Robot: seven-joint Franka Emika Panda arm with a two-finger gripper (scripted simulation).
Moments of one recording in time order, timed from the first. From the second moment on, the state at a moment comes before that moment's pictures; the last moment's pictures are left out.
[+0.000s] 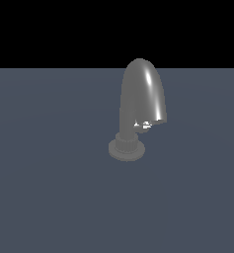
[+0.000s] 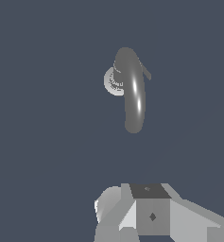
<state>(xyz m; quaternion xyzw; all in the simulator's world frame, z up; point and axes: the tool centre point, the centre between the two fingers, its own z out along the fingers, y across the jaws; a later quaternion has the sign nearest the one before) -0.249 -0.011 0.490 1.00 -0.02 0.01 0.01</state>
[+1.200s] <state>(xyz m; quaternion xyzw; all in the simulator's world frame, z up) -0.195 -0.008 0.486 0.99 -0.09 -0.08 -0.03</state>
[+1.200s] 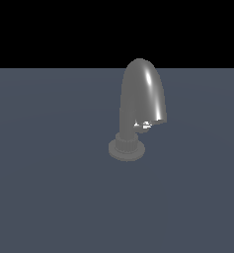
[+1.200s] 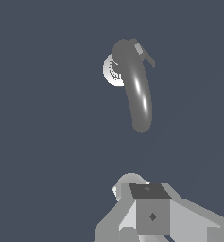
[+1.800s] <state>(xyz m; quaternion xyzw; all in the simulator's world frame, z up) -0.137 -0.013 0.470 0.97 -0.17 -0.18 -0.06</state>
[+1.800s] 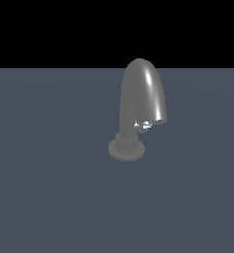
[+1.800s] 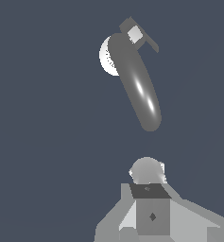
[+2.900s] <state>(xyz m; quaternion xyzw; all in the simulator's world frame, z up) -0.043 -0.043 0.406 0.87 -0.32 -0.36 -0.13</state>
